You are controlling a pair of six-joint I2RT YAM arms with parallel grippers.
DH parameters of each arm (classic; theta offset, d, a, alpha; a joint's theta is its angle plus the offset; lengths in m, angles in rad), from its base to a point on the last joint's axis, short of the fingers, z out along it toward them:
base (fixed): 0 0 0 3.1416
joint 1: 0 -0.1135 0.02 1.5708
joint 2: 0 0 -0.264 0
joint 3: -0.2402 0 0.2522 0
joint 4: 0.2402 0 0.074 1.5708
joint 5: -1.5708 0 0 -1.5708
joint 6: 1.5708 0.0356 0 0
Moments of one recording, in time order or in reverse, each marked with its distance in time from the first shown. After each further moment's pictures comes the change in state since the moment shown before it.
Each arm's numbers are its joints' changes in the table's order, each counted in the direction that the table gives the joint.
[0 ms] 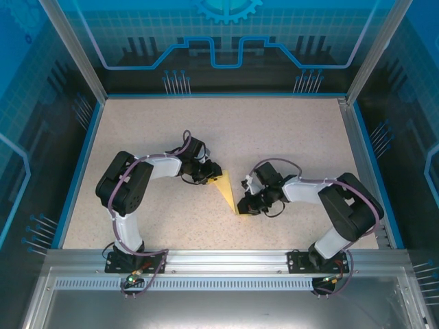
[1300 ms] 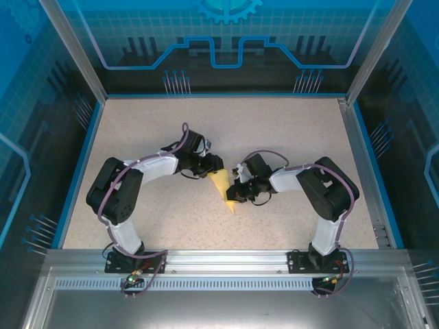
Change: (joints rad) left arm 0.019 -0.113 -0.017 0.053 0.023 0.041; right arm -0.003 0.251 -0.138 -0.238 0.001 0.132
